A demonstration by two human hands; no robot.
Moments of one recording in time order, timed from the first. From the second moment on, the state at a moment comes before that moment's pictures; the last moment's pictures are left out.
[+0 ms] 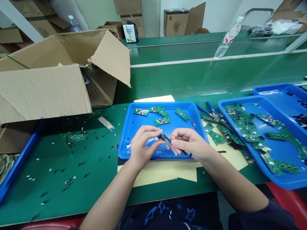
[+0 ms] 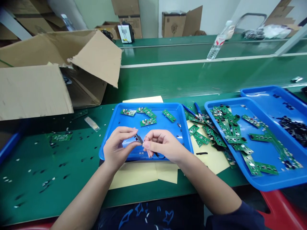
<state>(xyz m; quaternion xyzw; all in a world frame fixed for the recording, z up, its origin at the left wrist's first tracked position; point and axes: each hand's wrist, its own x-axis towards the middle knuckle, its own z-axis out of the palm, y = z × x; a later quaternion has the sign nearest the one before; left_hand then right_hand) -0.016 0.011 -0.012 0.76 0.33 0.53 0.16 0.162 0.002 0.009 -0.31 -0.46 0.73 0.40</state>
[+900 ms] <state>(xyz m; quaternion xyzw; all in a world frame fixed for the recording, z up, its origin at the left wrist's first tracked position) -0.011 0.005 -0.010 0.63 0.34 0.53 0.45 0.161 0.005 -0.005 -0.42 -0.62 0.49 0.44</state>
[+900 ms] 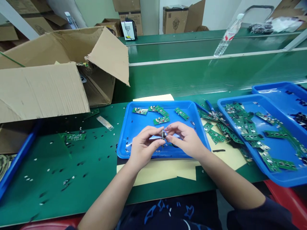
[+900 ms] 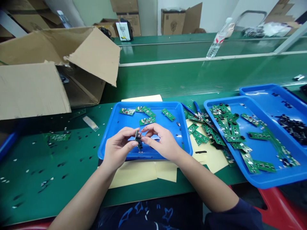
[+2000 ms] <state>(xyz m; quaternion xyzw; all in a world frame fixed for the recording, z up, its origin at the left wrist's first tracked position) -0.016 0.008 -0.008 0.79 0.32 0.46 0.25 0.174 0.010 0.002 -0.44 -0.70 0.14 0.55</state>
